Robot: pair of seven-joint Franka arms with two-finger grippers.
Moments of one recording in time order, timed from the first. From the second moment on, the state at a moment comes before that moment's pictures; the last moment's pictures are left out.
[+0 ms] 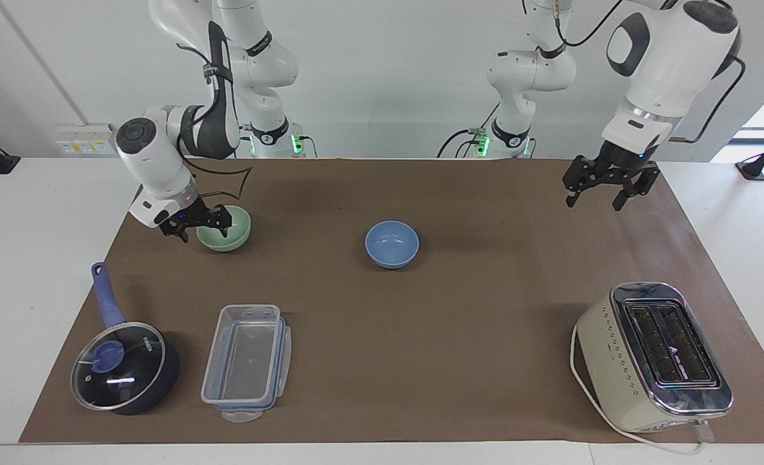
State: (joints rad) left arm -0.07 -0.06 0.02 -1.59 -0.03 1.62 0.10; right arm -0.11 0.01 -0.07 -2.32 -0.01 2.23 -0.40
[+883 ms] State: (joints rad) left arm -0.07 0.01 0.00 -1.47 -0.02 1.50 0.10; right arm -0.12 0.01 -0.07 -2.33 -0.01 2.24 -0.40
